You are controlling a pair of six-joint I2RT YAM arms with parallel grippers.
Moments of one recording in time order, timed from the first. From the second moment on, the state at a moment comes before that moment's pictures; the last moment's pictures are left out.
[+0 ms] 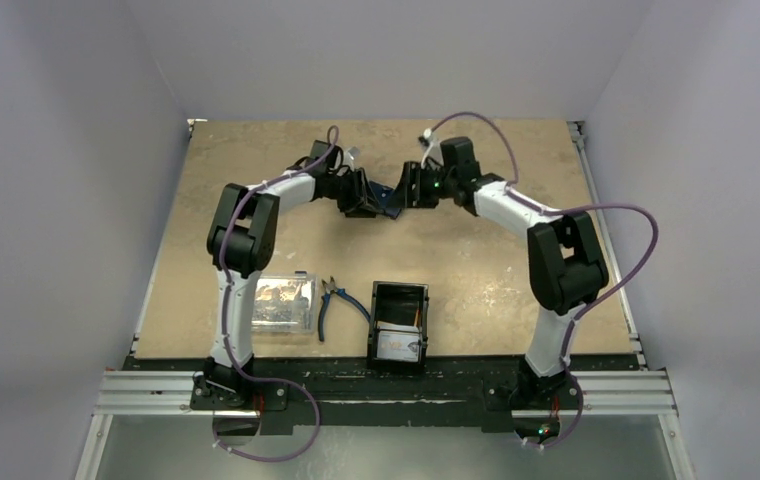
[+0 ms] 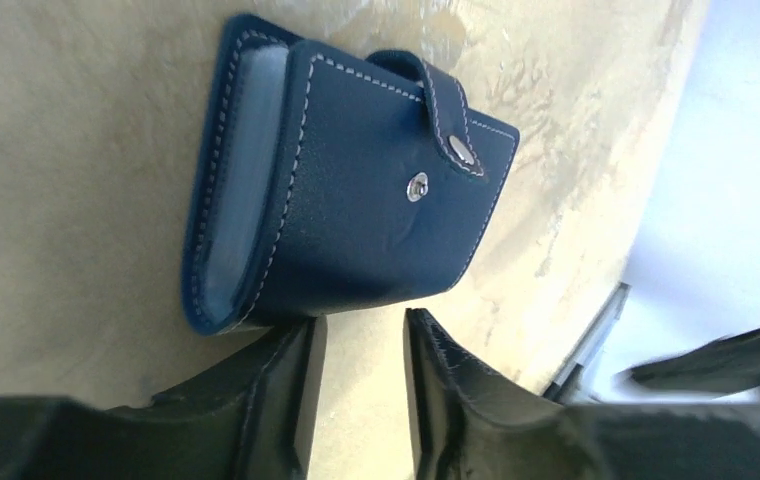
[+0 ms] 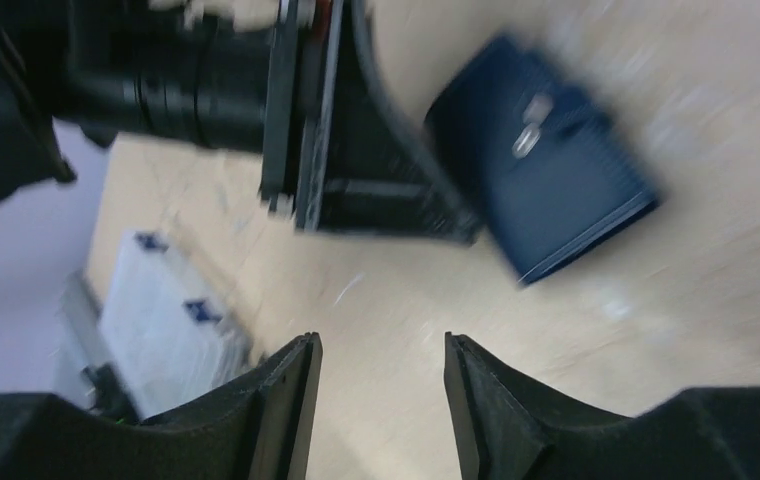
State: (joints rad) left arm -0.32 2.27 1.60 -0.25 0.66 -0.62; right arm 0.40 1.88 1.28 -0.12 -0.58 0.47
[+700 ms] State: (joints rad) left arm -0.30 2.35 1.73 -0.16 0.55 -0.73; right arm 0.36 2.17 1.73 -0.24 -0.52 0.18
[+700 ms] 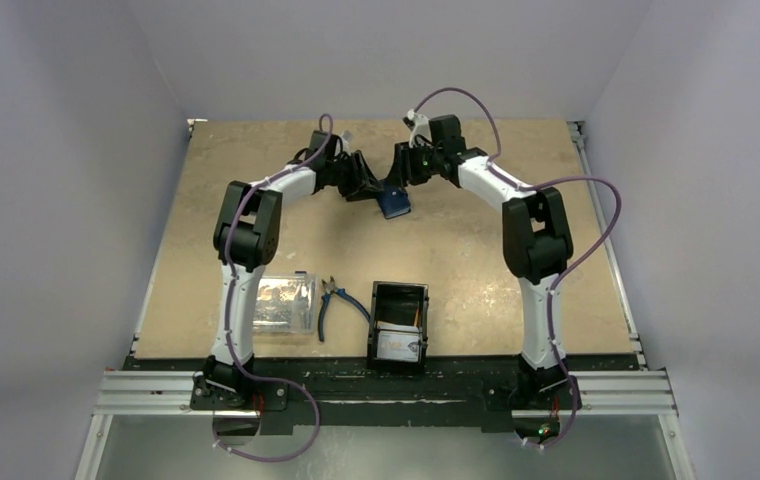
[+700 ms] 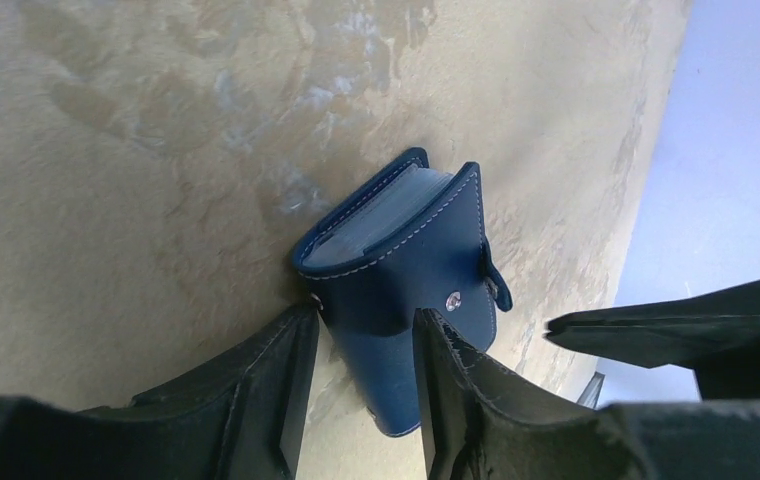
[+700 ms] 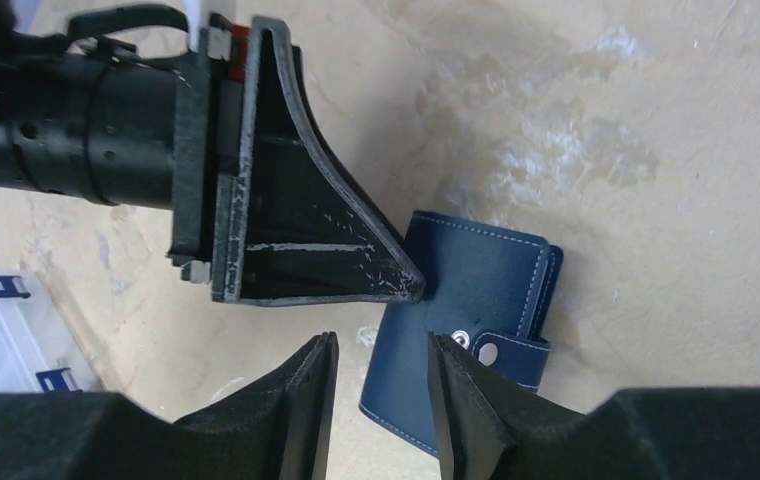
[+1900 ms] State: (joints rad) left arm -0.35 2.36 1.80 -0.25 0.51 -0.67; right arm 0.36 2.22 1.77 -0.37 -0.32 0.11
